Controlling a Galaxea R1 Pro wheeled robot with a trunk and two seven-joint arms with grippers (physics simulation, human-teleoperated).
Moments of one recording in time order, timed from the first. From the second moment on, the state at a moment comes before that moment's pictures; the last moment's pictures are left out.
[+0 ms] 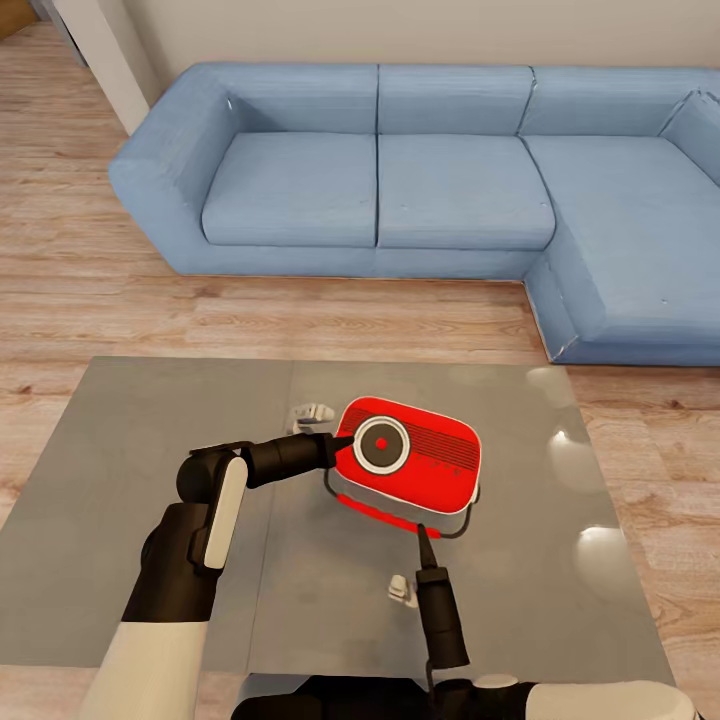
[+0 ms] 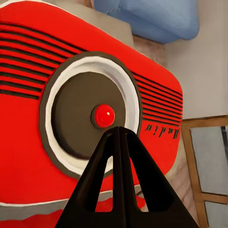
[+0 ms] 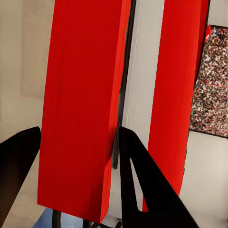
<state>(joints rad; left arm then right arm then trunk) -0.63 -0.17 0.00 -1.49 0.15 1.00 -0.62 -0.69 -0.04 1.86 -0.58 -0.20 0.67 -1.49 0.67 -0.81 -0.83</state>
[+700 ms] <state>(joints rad) -0.63 -0.17 0.00 -1.49 0.15 1.00 -0.62 -0.69 -0.05 1.86 -0.59 -0.20 0.64 -1.48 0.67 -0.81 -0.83</state>
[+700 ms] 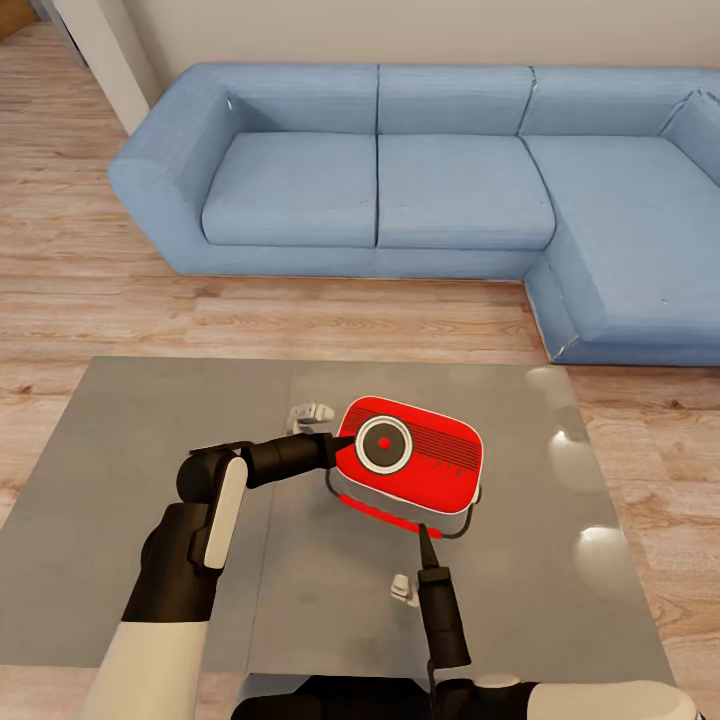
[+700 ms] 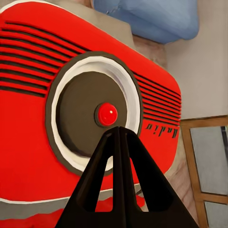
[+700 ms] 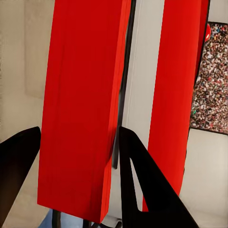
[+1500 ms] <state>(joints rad) -0.67 -0.17 -0.05 -1.43 0.15 1.01 -0.62 -0.69 -0.05 1.86 -0.59 -0.20 0.64 -1.48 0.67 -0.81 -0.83</state>
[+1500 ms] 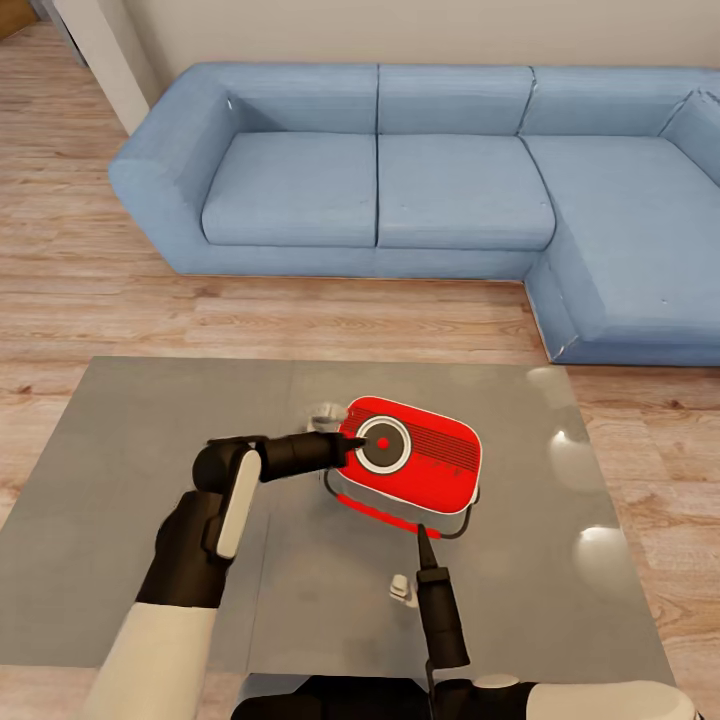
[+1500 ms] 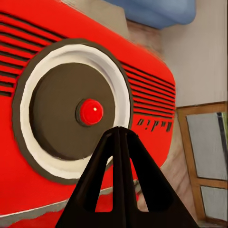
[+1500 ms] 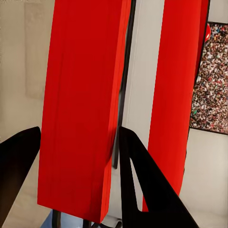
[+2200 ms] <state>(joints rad) -0.76 -0.17 -0.09 -1.33 0.16 1.01 -0.60 -0.69 -0.04 1.86 -0.59 -0.20 0.65 -1.47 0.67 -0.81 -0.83</state>
